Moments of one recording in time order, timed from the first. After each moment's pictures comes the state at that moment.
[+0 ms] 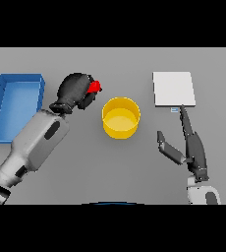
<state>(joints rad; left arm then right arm) -0.70 0.27 -0.49 -1.13 -0.64 0.02 0.27 0.16 -0.05 0.14 -1.76 0.27 -0.06 -0.07</state>
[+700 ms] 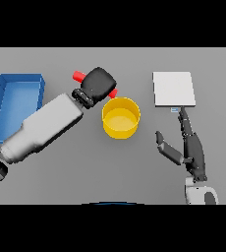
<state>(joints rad) -1.00 0.32 -0.84 -1.00 -0.90 -0.25 0.16 0.16 -0.02 0.13 -1.74 0.23 -0.06 -0.08</state>
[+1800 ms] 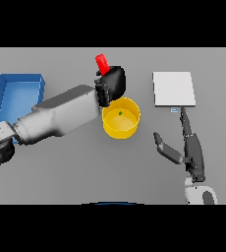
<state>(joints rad) -1.30 0.28 -1.28 -0.82 -1.16 -0.34 -0.03 0.16 -0.02 0.13 -1.71 0.28 -0.10 -0.09</state>
